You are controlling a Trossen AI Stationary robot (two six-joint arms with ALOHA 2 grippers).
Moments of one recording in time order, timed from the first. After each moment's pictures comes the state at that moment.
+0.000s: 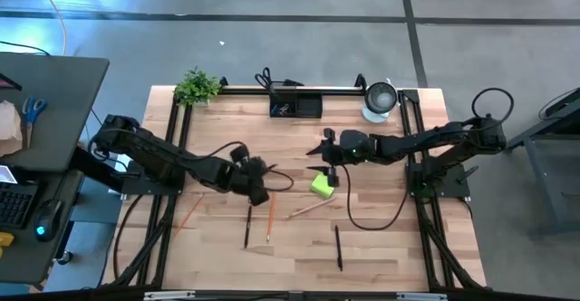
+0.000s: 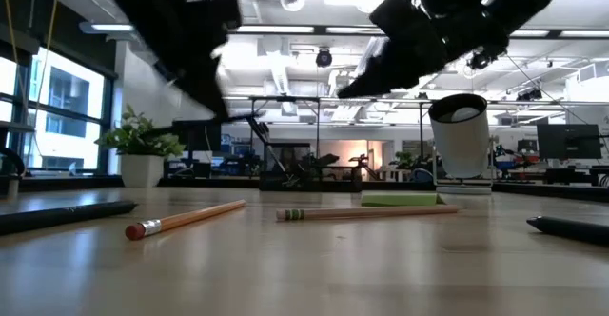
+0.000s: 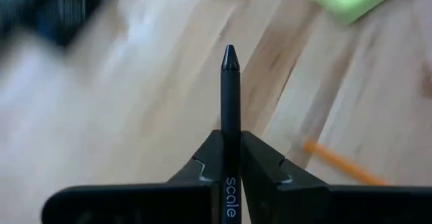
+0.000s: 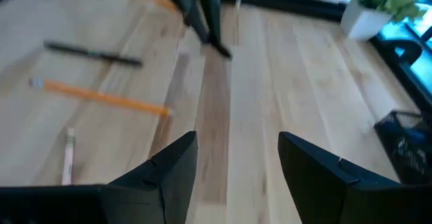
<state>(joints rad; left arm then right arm) -0.16 1.52 0.91 -0.48 -0.60 -0.50 -0.07 1.43 0.66 0.32 -0.07 -0.20</state>
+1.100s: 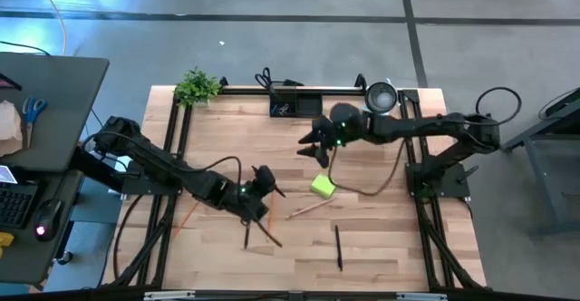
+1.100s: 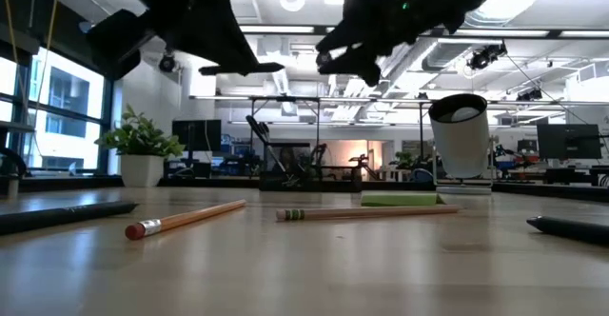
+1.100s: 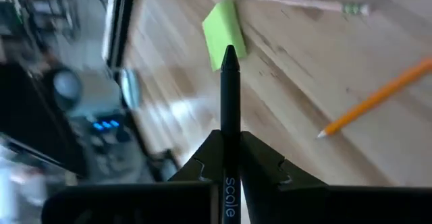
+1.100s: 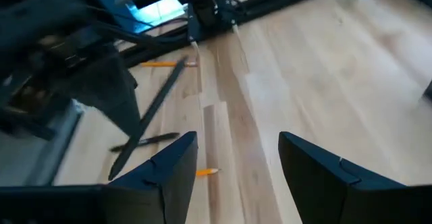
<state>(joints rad) -0.32 1.53 0.97 -0.33 -0.67 0.81 -0.22 1.48 0.94 0.06 -0.32 0.26</state>
